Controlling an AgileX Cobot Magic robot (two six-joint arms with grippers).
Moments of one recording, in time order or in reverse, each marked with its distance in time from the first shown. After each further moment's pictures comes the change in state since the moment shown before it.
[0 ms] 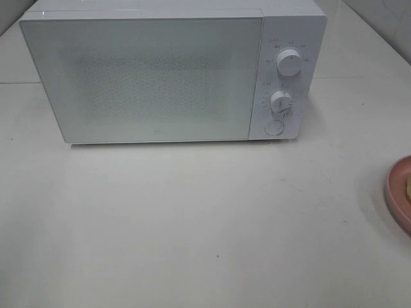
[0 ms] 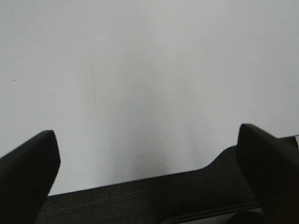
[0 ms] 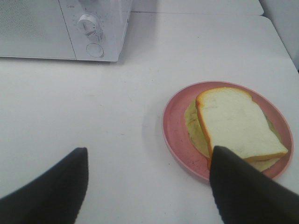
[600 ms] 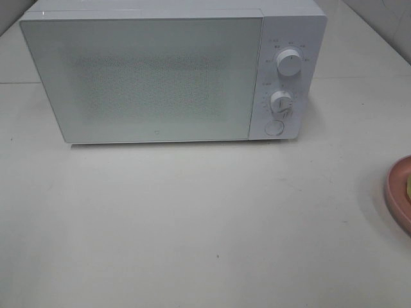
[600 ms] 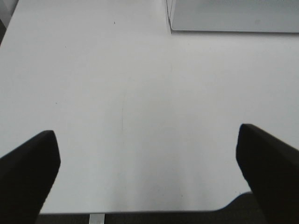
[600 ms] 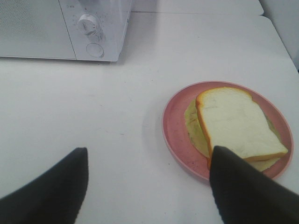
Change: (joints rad) left arm 0.163 -0.230 0.001 -0.002 -0.001 0.011; right arm 0.000 0.000 0.000 0.000 0.000 0.000
